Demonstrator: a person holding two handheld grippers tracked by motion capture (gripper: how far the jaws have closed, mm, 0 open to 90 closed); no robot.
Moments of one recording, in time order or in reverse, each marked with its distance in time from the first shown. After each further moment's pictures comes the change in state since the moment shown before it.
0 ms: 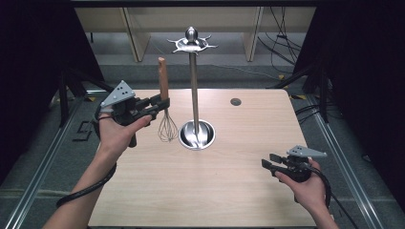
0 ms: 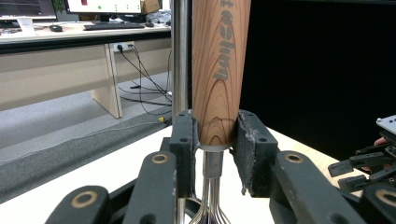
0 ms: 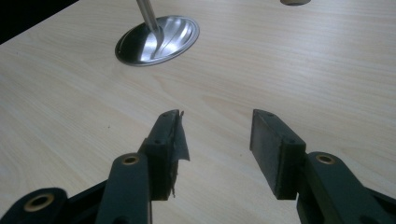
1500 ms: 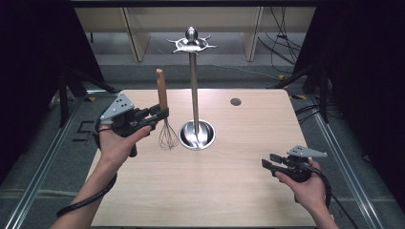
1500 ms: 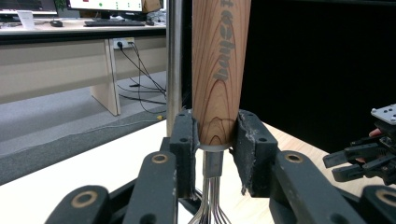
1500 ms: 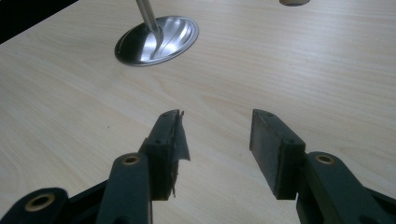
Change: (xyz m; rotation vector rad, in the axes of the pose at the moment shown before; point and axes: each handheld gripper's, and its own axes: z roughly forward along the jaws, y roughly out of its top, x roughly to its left) left arm -0.007 -0.024 -0.009 -0.010 0.005 -0.020; right arm 0.001 0.000 0.000 -0.005 0.014 0.020
